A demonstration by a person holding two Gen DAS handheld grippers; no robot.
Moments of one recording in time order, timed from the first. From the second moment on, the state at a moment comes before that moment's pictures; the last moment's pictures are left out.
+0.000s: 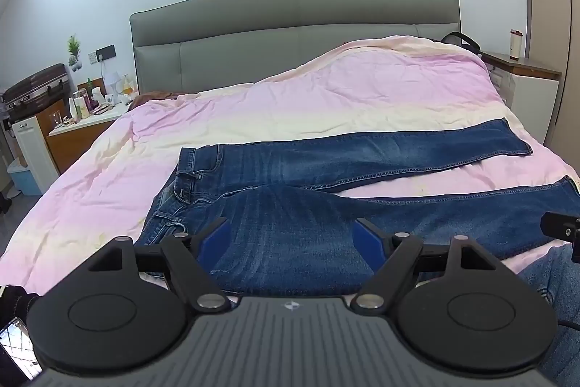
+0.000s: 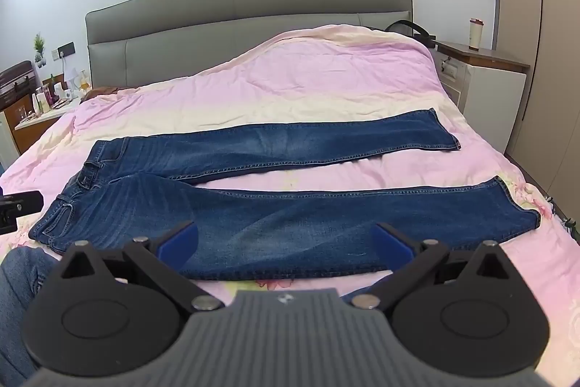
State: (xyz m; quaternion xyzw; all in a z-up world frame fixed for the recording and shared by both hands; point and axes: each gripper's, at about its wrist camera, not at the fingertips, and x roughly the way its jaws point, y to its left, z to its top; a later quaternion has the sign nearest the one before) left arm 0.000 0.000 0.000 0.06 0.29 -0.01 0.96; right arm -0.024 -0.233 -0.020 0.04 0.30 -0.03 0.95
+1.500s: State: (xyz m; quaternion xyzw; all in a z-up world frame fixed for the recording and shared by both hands) left arm 0.004 0.007 0.000 0.05 0.29 -0.01 0.95; right arm -0.019 -0.222 -0.013 0.02 0.32 -0.05 0.95
